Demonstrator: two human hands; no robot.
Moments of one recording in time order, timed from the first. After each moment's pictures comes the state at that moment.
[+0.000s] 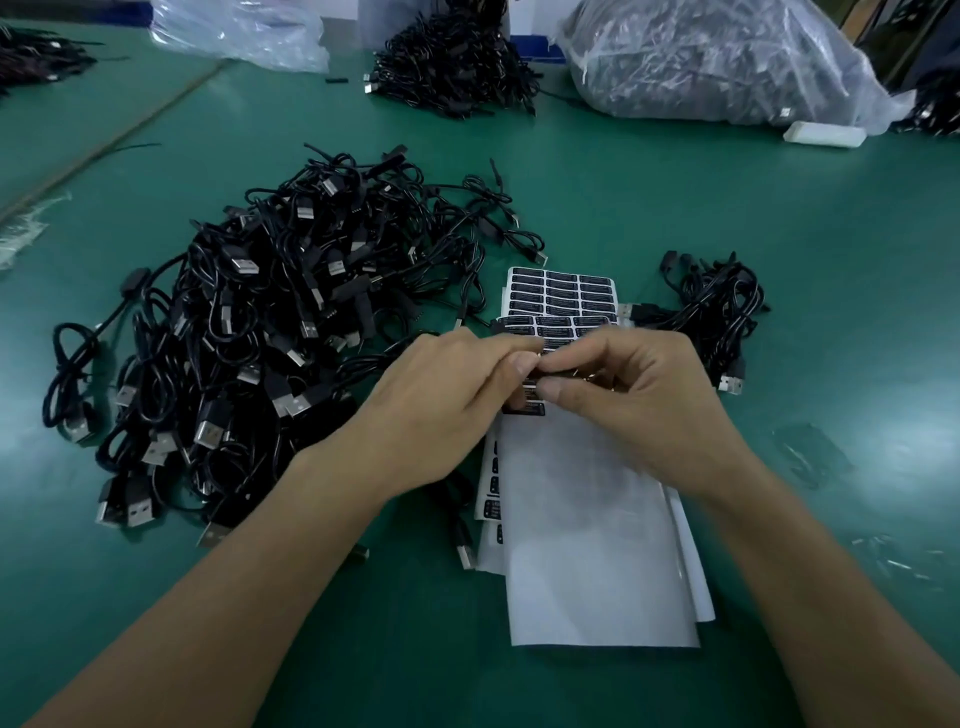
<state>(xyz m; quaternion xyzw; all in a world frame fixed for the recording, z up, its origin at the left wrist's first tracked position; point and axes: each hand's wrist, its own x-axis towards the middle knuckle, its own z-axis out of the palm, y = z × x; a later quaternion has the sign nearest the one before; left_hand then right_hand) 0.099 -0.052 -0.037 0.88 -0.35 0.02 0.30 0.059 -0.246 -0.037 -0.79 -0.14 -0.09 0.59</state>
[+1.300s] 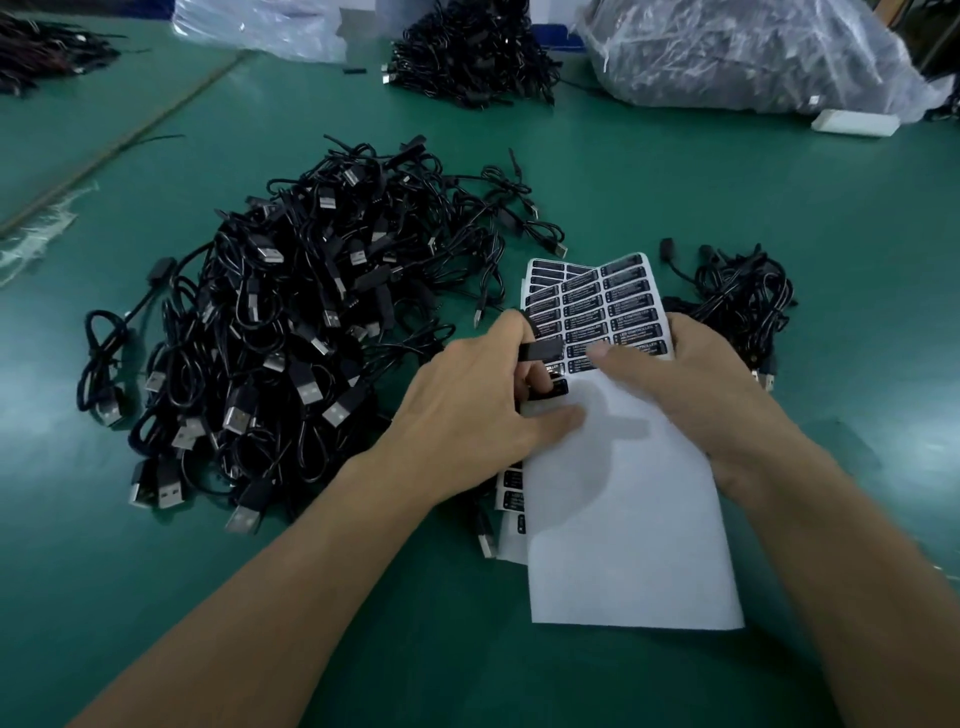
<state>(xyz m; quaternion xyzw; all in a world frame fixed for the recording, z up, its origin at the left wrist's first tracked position) 0.085 -0.063 -0.047 0.88 -0.24 0.02 0.41 0.058 -0.251 -0.028 -0.76 0.14 0.02 0.63</state>
